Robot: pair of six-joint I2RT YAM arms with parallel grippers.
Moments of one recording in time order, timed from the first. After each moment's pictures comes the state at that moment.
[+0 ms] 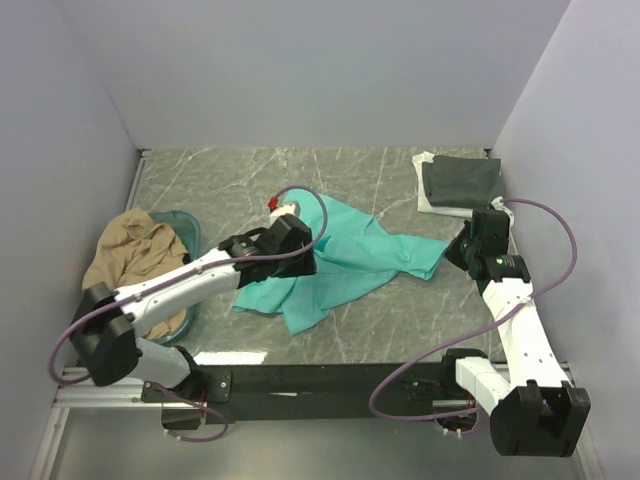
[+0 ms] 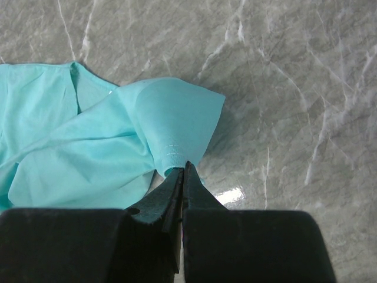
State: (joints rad) left arm -0.86 1.37 1.07 -0.55 -0.26 -0.83; right arm -0.05 0.96 0.80 -0.61 0.08 0.54
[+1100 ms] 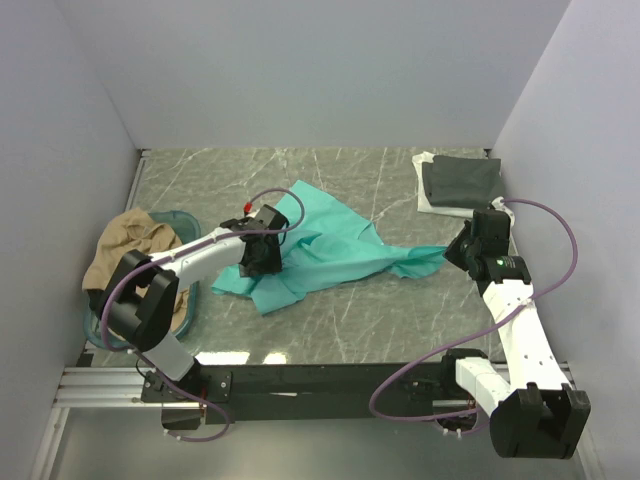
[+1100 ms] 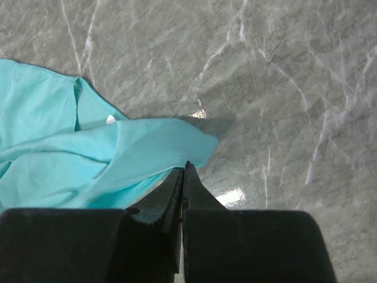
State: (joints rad) left arm -0.60 1.61 1.03 -0.64 -0.24 -0.71; right arm -0.05 0.95 0.80 -0.61 0.08 0.54
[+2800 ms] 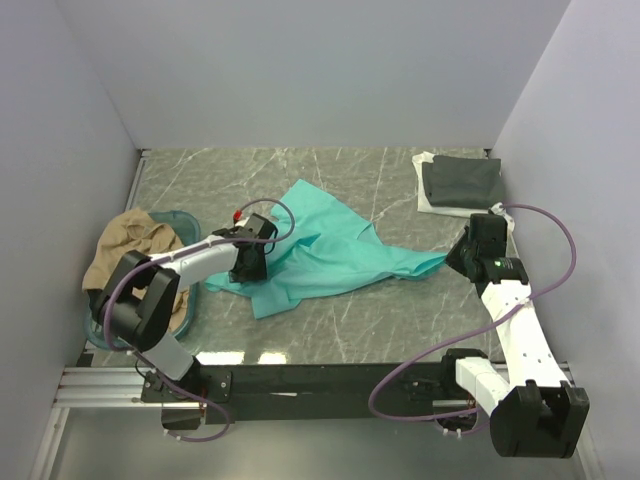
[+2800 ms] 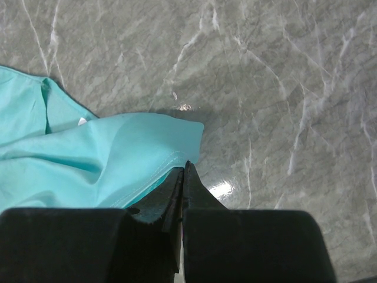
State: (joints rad) left arm -0.52 1.60 0.90 -0.55 -0.31 -0.63; right arm -0.05 0.95 0.77 -0.63 0.14 0.54
